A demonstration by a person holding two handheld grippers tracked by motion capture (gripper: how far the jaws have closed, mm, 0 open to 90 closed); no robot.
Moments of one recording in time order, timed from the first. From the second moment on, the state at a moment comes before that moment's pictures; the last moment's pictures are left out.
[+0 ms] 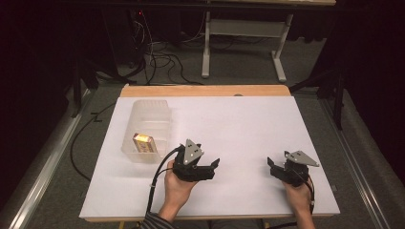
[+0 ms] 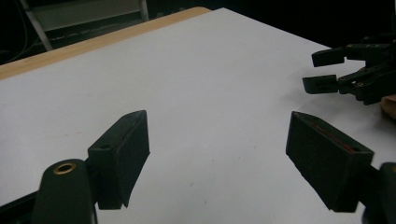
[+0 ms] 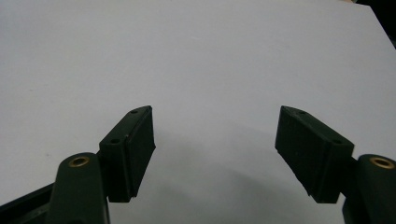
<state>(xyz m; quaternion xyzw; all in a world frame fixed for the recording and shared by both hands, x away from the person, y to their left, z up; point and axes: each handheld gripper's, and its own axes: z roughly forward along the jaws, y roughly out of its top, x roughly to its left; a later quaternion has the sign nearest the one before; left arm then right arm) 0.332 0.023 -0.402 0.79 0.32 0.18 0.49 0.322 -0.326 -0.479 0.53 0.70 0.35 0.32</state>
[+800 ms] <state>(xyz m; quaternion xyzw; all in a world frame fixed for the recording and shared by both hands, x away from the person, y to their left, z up) 0.343 0.012 -0.426 0.80 0.34 0.17 0.46 0.323 -0.326 -0.479 0.53 0.70 0.35 0.32</state>
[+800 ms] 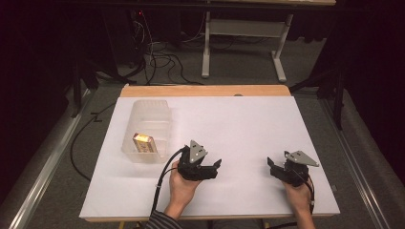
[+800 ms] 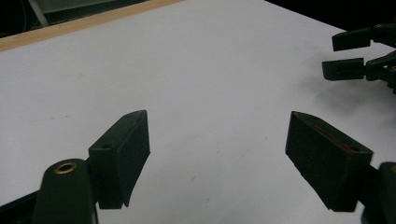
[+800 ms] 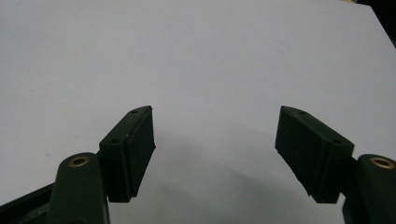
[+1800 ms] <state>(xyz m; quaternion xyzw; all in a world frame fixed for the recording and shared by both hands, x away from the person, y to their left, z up) 0.373 0.003 -0.457 0.80 0.38 0.17 0.43 0.322 -0.327 -0.479 0.53 0.70 0.35 0.32</state>
